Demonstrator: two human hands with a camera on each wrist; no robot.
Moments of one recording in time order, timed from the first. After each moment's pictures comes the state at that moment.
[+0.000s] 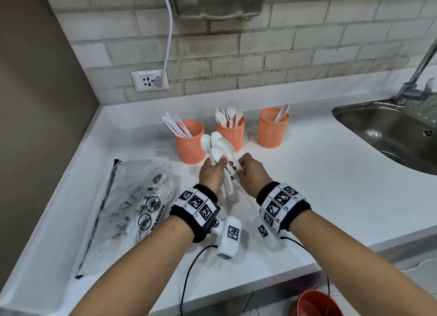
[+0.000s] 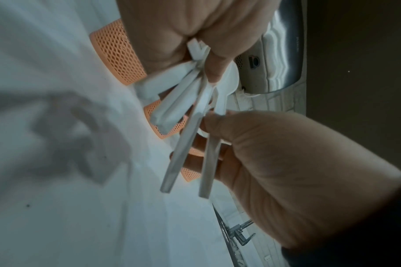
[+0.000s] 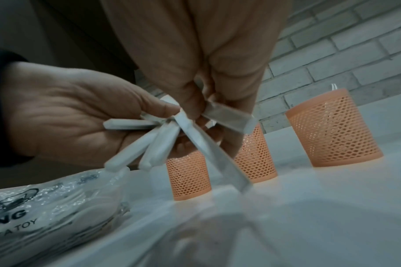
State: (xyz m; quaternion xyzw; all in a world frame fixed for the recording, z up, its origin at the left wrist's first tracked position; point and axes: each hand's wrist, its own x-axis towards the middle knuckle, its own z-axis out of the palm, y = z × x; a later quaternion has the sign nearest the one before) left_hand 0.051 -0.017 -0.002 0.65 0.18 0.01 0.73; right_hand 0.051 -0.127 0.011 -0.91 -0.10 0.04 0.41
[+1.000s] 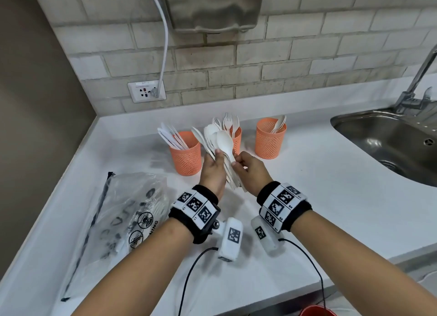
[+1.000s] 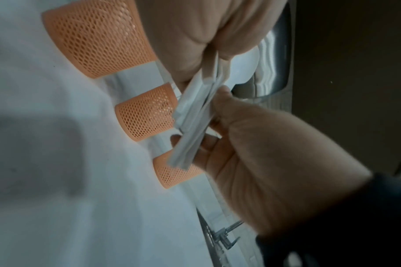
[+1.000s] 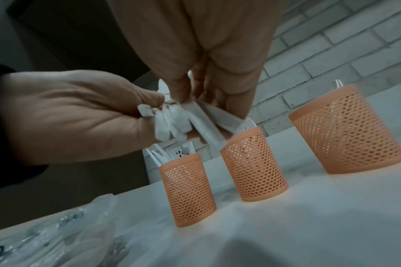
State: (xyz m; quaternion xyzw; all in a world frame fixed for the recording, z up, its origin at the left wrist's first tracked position) left_hand 0.076 -0.033 0.019 0.59 0.09 0.07 0.80; right_hand 0.081 -0.133 0.020 -0.84 -0.13 -0.04 0.52
